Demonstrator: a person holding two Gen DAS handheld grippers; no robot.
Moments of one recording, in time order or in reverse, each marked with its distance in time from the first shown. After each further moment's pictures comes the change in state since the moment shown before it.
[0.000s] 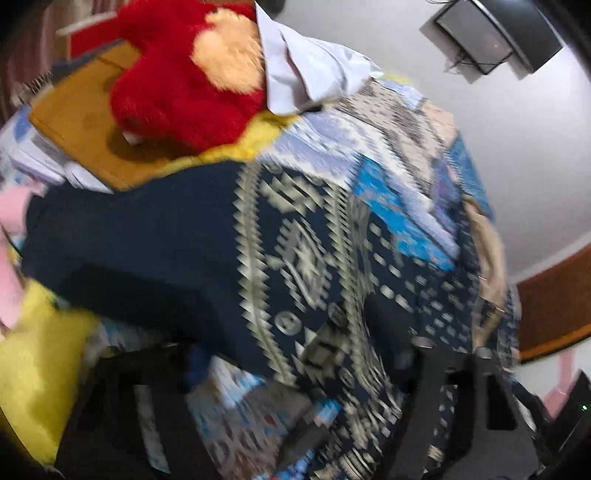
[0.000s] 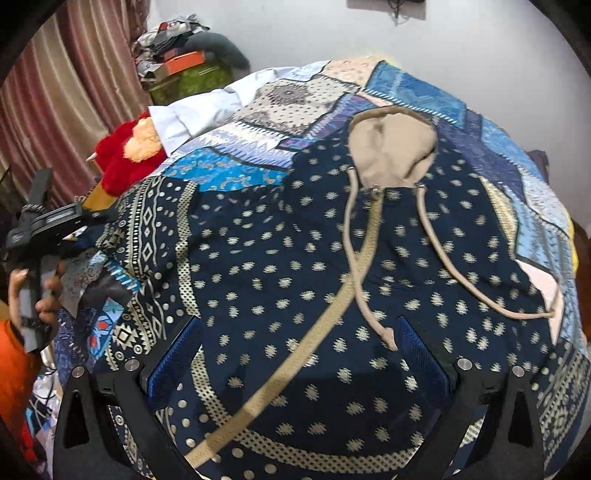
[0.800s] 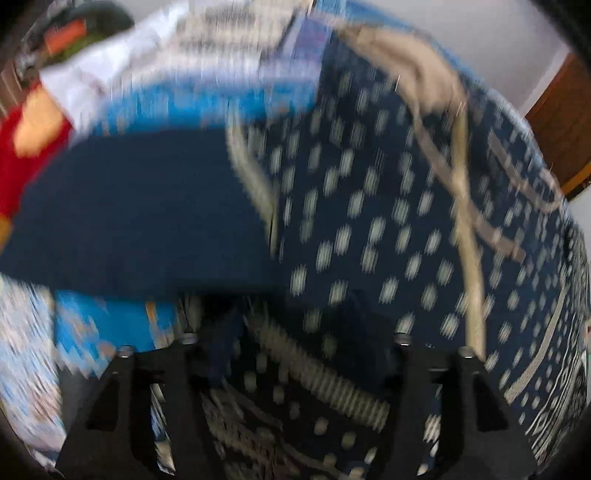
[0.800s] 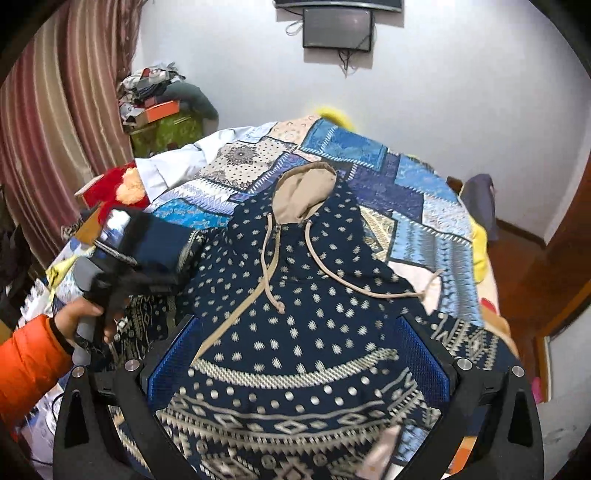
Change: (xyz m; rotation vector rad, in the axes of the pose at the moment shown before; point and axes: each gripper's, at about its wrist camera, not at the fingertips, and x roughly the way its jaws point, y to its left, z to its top) left arm 0.062 -0.167 -0.109 0.532 0.261 0.108; right arm -0.164 -0.049 -0.056 0.012 -0.204 -0.161
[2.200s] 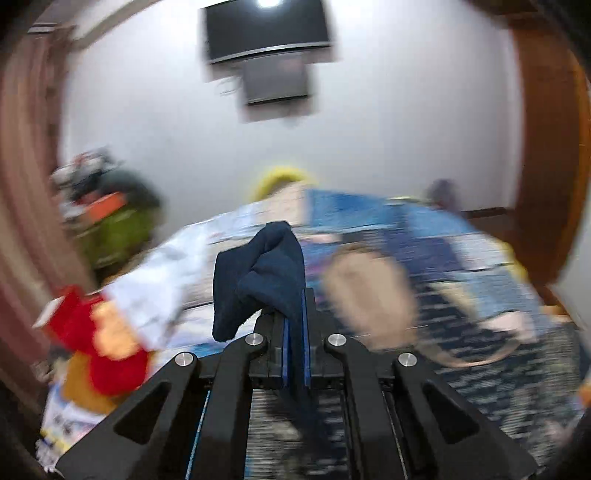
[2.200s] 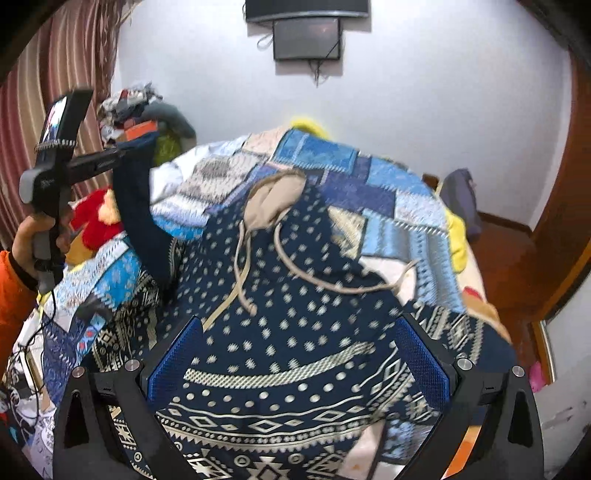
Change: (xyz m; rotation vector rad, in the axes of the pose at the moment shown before) left arm -0.182 -0.102 0.072 0.225 -0.693 0.113; right arm -0.003 -0.038 -0.017 0.109 -0.069 -0.048
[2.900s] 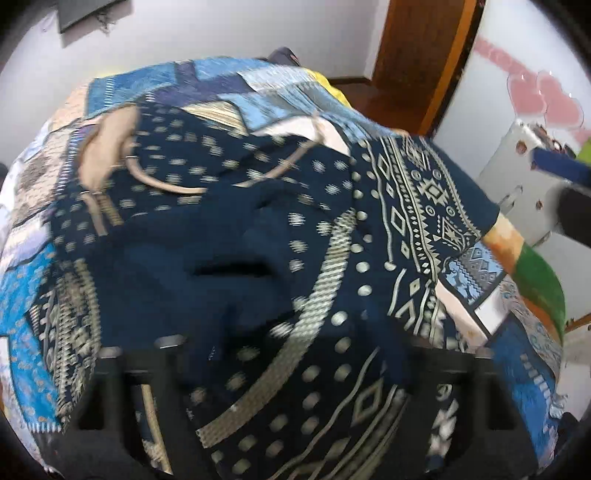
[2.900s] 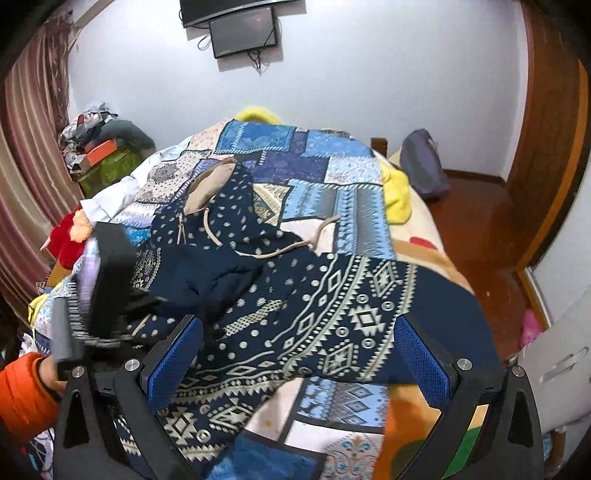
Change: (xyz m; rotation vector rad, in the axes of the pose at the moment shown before) left arm 0.027 -0.172 -0.132 0.219 0.445 -0.460; right arm -0.016 -0.091 -0.036 0.174 0.075 -0.059
